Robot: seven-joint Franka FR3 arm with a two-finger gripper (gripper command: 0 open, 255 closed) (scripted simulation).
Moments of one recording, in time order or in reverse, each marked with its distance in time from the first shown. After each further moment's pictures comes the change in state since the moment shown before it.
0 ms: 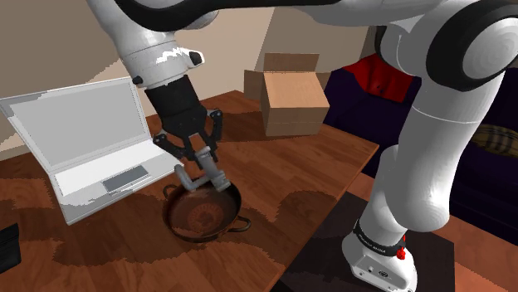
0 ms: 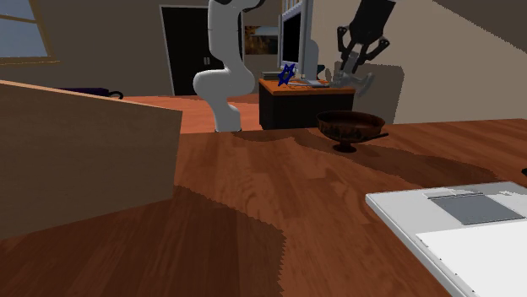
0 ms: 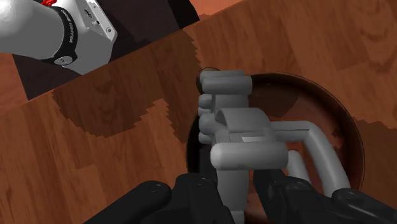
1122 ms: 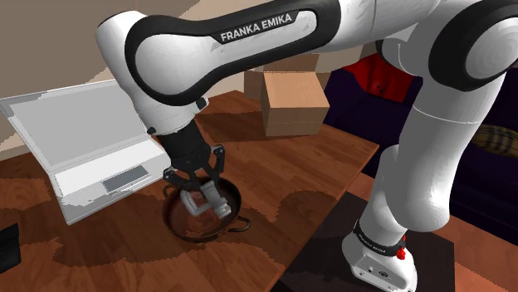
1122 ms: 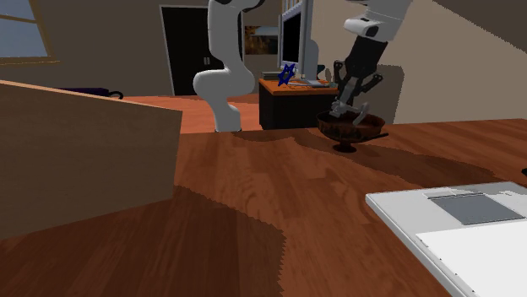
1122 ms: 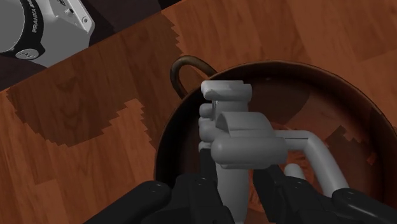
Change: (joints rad) arm 0.002 -0.007 0.002 -0.222 0.002 0.215 -0.010
